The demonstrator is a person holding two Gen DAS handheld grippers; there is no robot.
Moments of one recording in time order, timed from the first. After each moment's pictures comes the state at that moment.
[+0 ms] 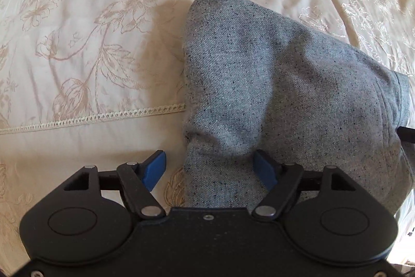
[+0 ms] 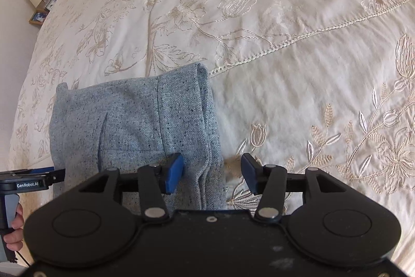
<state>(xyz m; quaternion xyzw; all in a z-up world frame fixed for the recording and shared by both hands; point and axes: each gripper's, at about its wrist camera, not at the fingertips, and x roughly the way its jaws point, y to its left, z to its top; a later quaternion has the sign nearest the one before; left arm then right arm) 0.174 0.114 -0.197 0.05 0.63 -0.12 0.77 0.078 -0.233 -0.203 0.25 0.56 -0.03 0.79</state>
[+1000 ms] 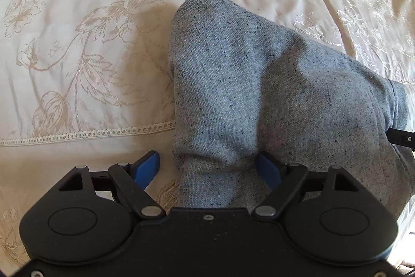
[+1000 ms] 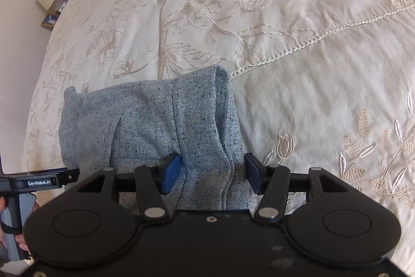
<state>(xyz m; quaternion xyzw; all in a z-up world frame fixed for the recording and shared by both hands) 0.187 0.109 -0.209 0.03 0.62 -0.15 0.77 0.093 -0.236 -0.223 0.29 0.55 0.01 0.78</state>
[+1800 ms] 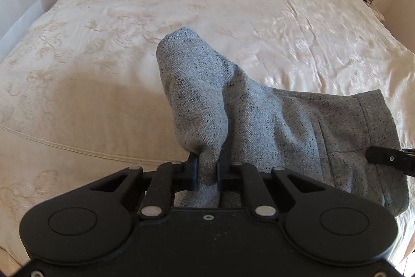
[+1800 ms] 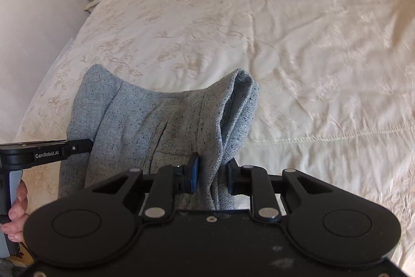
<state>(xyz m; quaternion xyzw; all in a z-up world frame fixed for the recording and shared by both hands) 0.161 0.169 -0.082 -0.03 0.50 -0.06 0.86 0.122 -0.132 -0.086 0.13 0.50 0.08 0.85</state>
